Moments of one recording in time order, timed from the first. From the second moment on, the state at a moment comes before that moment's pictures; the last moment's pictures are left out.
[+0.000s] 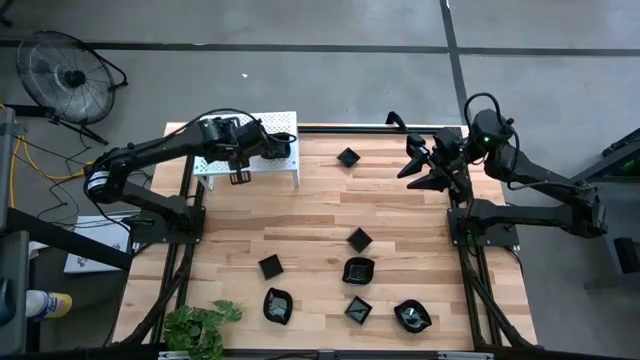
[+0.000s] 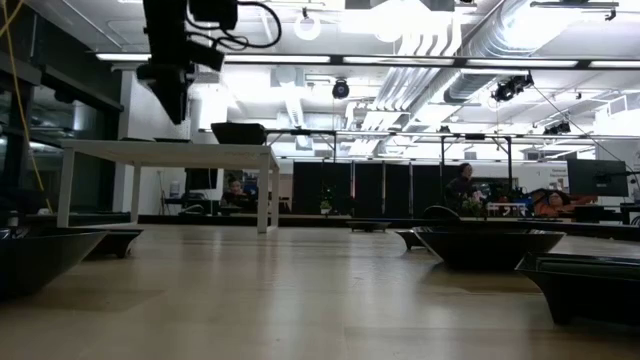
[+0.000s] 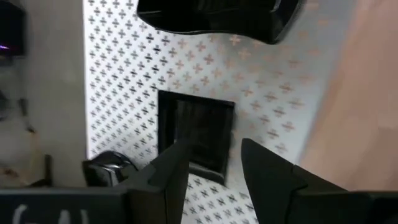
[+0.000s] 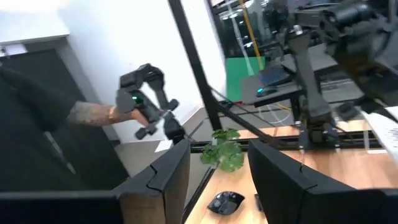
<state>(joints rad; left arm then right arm) 0.43 1.30 1.24 -1.22 -0.45 0.27 -0.46 0.83 0.90 0.02 -0.95 0.38</state>
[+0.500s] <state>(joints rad) 0.36 1.21 1.42 -1.27 -0.44 0.17 -0.46 0.89 0.90 -0.10 -0.67 0.31</state>
